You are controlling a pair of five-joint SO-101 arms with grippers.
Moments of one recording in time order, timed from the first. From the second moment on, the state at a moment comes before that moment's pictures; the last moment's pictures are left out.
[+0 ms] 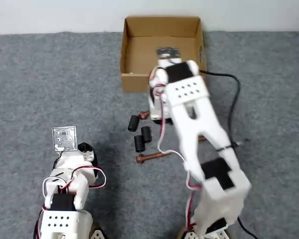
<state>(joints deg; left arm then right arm) -3.2 -82.7 97.1 39.1 13.9 -22.0 12.0 -19.7 100.4 -16.4</state>
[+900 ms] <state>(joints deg) -3.2 -82.7 97.1 39.1 13.9 10.6 -60.7 43.1 87.1 -21.2</state>
